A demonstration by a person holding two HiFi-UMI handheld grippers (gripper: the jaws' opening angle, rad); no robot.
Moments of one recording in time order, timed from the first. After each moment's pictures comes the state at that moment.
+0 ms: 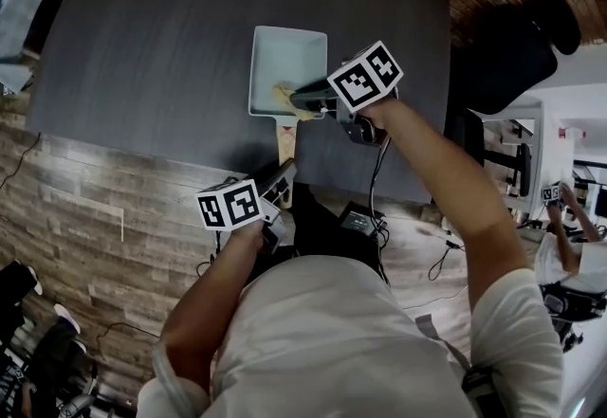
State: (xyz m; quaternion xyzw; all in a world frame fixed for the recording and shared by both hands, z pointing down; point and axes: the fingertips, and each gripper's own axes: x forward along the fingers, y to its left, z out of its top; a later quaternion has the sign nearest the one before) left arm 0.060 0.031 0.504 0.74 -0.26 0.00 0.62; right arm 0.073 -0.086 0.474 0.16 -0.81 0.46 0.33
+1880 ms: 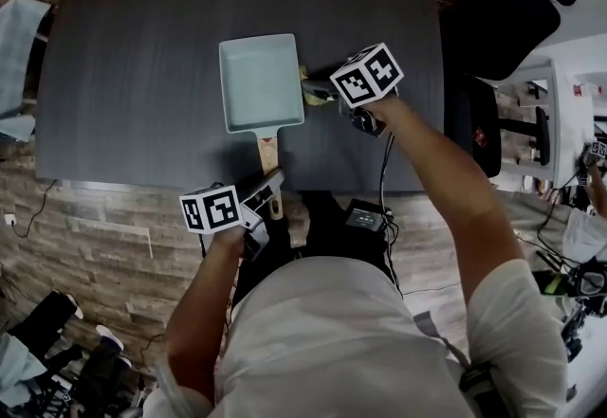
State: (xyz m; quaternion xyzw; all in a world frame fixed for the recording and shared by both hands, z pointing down) left arm 0.067 0.032 0.509 0.75 -0.20 0.08 0.62; right arm 0.168 -0.120 0.513 0.28 -0.83 0.39 0.29
